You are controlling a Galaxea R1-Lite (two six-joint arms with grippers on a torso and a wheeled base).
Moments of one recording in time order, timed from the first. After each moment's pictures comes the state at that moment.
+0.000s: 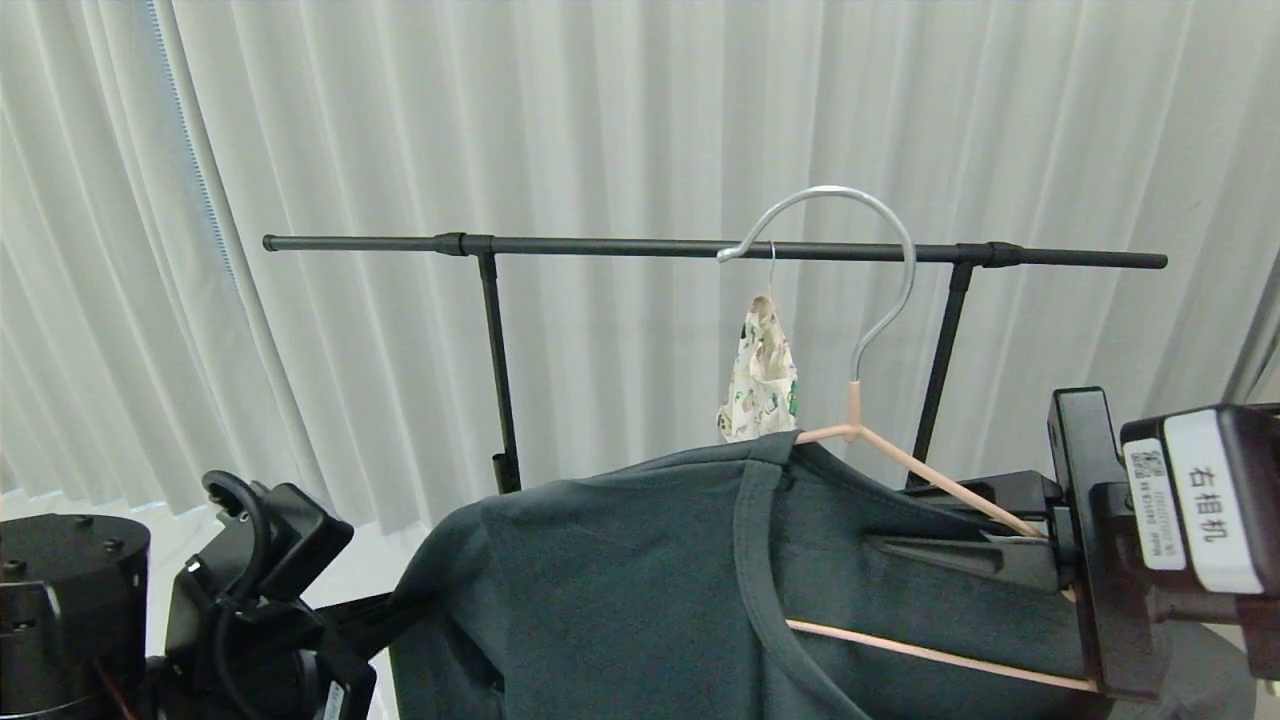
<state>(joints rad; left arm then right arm) -0.37 1.24 -0.27 -0.47 -0.12 0.20 0.85 1.29 -0.91 -0.01 0.32 -0.79</state>
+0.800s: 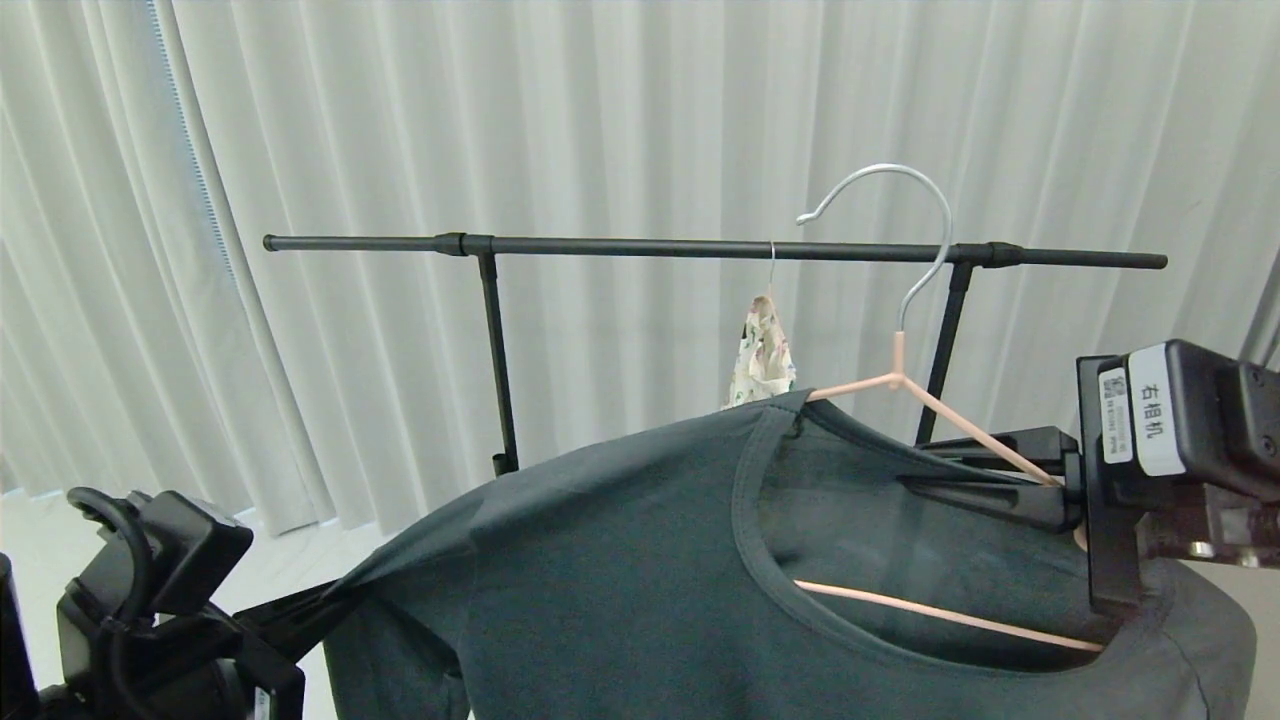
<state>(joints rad) -0.27 1.12 -0.20 -0.53 -0.11 0.23 0.70 1.28 -0.90 -0.01 0.33 -0.78</state>
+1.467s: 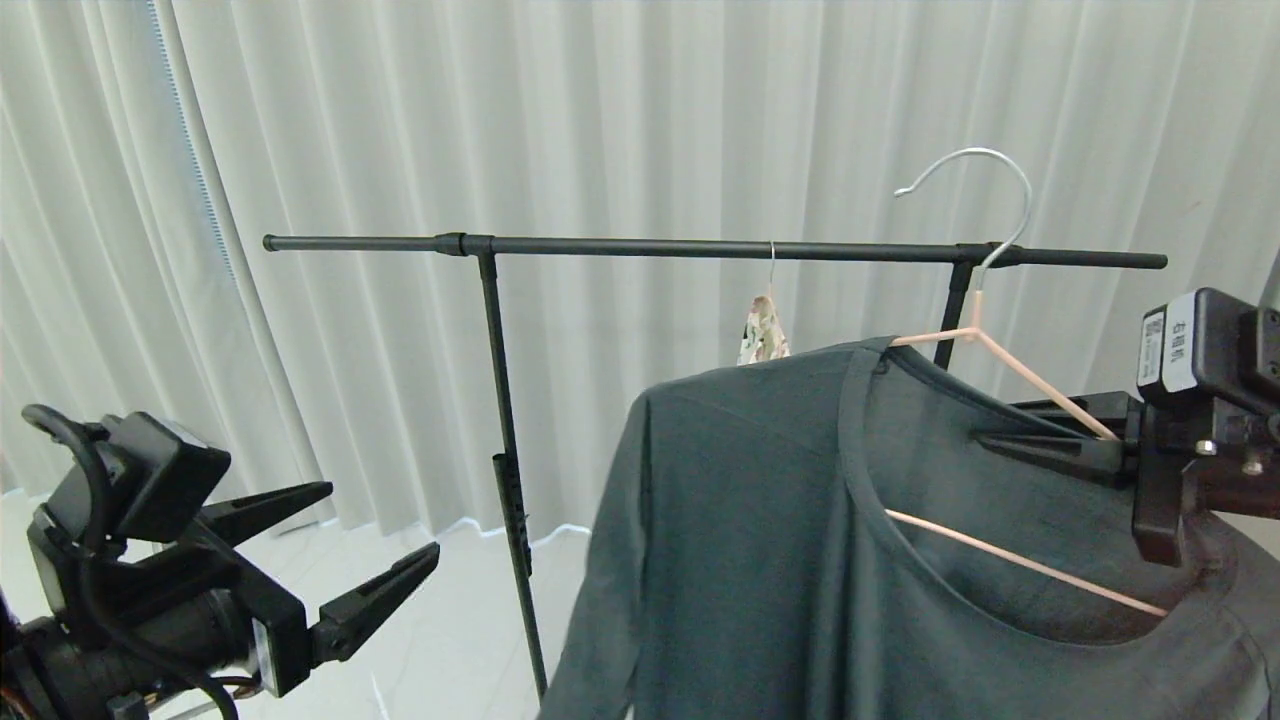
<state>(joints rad) -0.29 1.12 -0.32 -0.53 -0.17 0.19 0.48 1.25 -0.91 0.04 0.32 -0.77</state>
